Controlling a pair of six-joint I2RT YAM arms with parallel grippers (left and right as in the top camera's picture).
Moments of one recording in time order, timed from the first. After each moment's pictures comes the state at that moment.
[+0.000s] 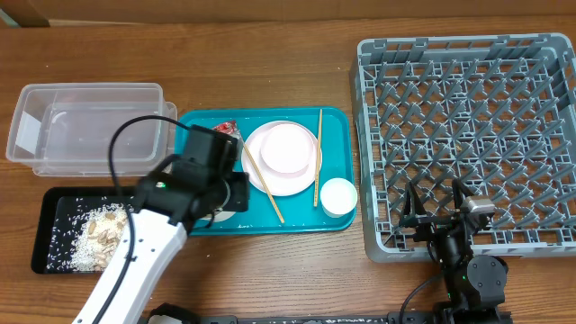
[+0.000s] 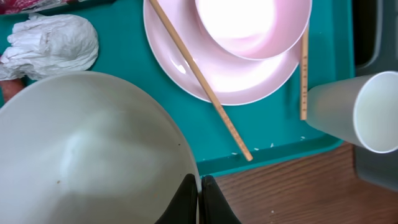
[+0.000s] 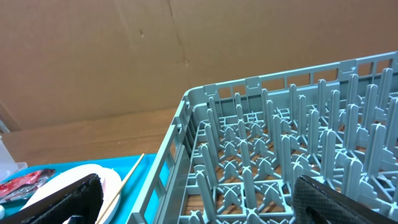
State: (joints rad) left arm -0.35 1.23 1.02 -0.95 0.10 -0.31; right arm 0.11 0.01 0.02 -0.04 -0.04 0.23
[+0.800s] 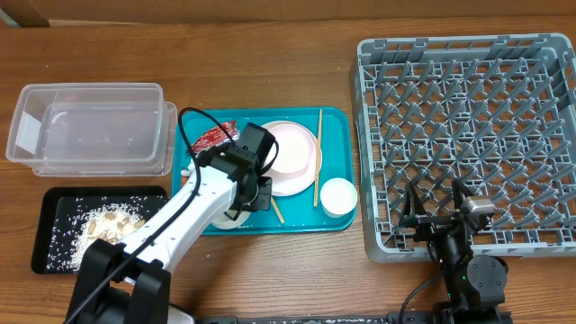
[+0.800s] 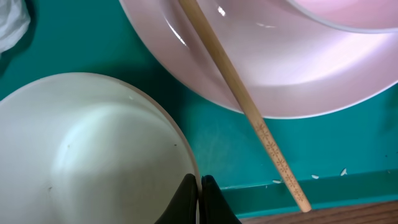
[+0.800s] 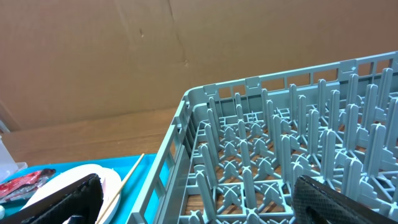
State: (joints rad) left arm -0.46 1.60 1.02 -0.86 -0.01 -0.36; right arm 0.11 0.01 0.02 -0.03 -0.04 0.23
